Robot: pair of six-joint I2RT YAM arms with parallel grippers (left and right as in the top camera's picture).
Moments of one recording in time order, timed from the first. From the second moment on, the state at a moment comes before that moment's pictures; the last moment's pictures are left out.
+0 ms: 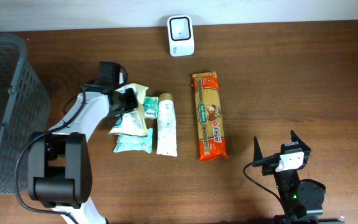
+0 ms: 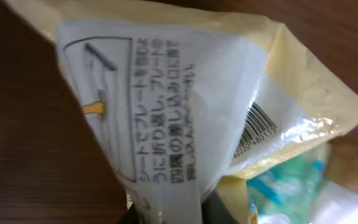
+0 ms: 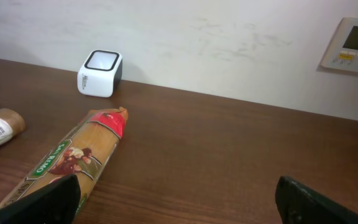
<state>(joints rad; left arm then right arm) -0.09 1.91 1.25 -0.55 0.14 -0.39 0.01 0.01 0.01 -0.07 -0.09 -0.13</state>
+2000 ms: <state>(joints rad) 0.28 1.37 1.47 -0.70 -0.03 0.06 0.01 1.10 1.14 -0.78 -0.49 -0.09</state>
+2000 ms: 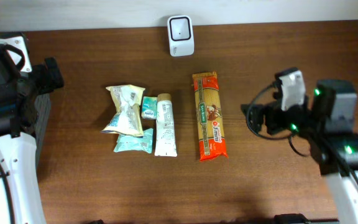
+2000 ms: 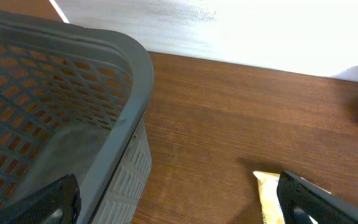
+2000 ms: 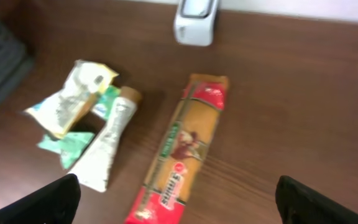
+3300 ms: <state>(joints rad) 0.28 1.37 1.47 -0.70 -0.03 0.06 0.66 2.18 1.57 -0.99 0.53 0.29</state>
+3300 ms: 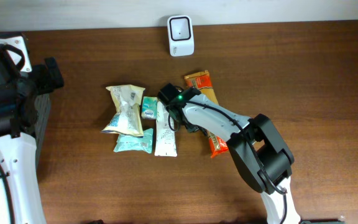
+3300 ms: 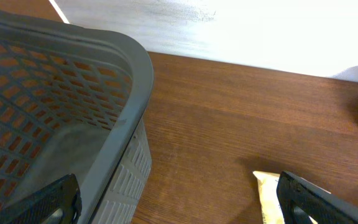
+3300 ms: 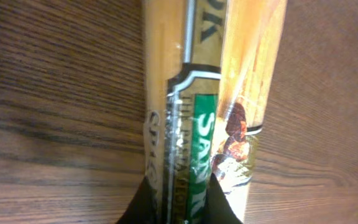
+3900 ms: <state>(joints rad) 0.28 1.37 1.47 -0.70 -0.03 0.06 0.28 2.02 1.36 -0.70 -0.67 0.08</state>
